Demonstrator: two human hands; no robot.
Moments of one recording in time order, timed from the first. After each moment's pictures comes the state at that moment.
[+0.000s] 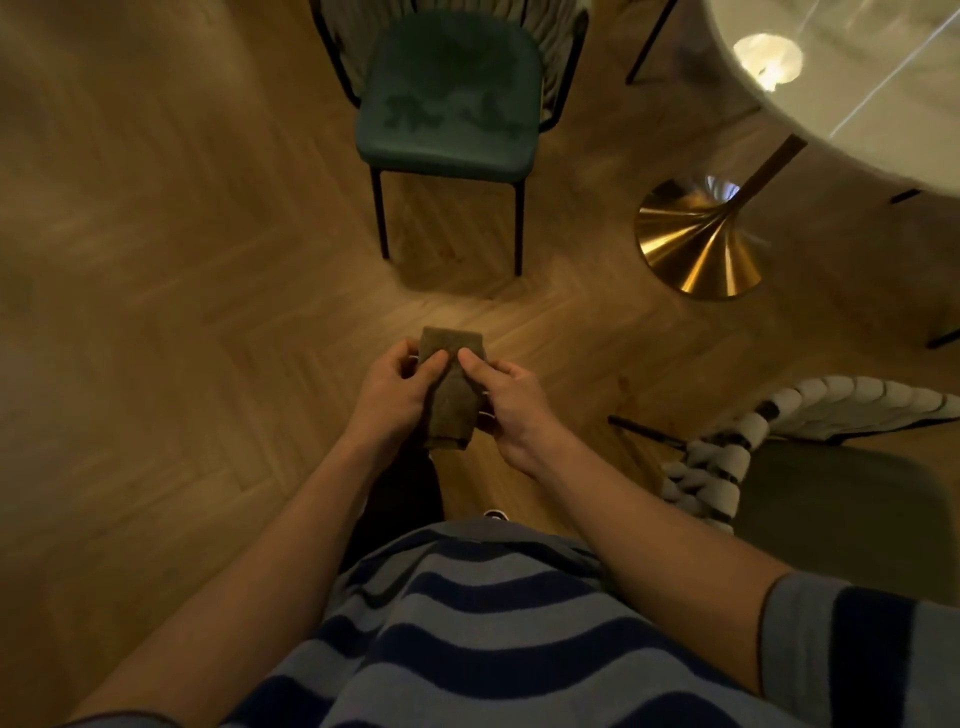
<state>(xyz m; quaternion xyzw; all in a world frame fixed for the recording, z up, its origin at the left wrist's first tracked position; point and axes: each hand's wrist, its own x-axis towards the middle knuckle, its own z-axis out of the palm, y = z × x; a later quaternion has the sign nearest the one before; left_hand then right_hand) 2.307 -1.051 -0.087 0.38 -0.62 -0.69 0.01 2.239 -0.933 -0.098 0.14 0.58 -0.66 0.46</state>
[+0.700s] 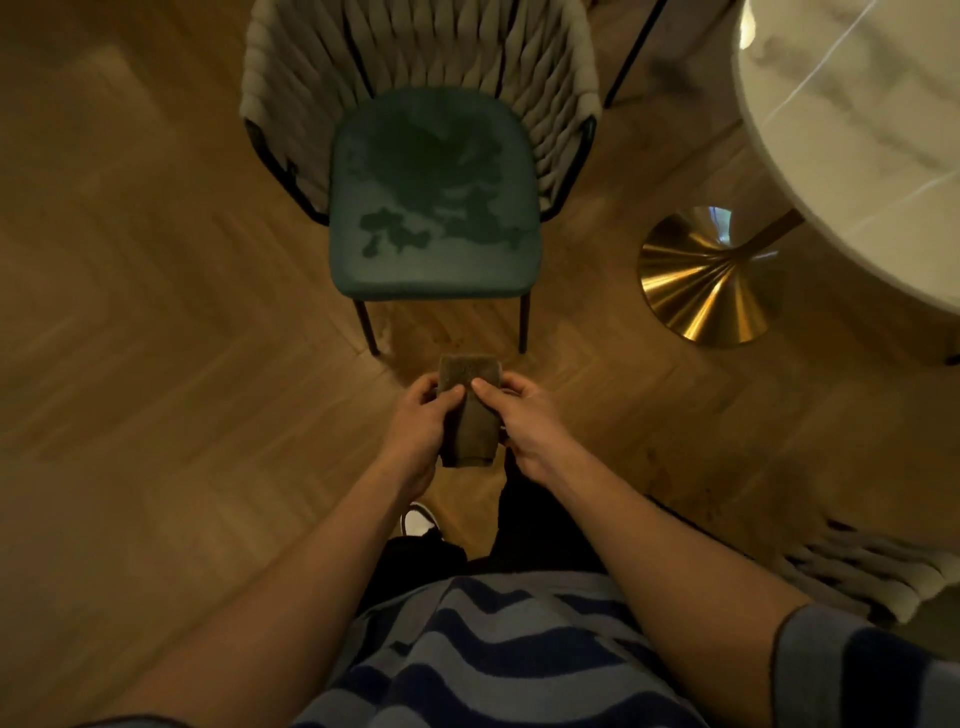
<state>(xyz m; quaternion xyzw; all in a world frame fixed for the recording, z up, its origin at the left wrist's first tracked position) 2.013 -1.271 -0.144 0.43 -0.50 -0.74 -0.10 1.956 -1.156 -0.152 0.21 0.63 -0.63 0.41</state>
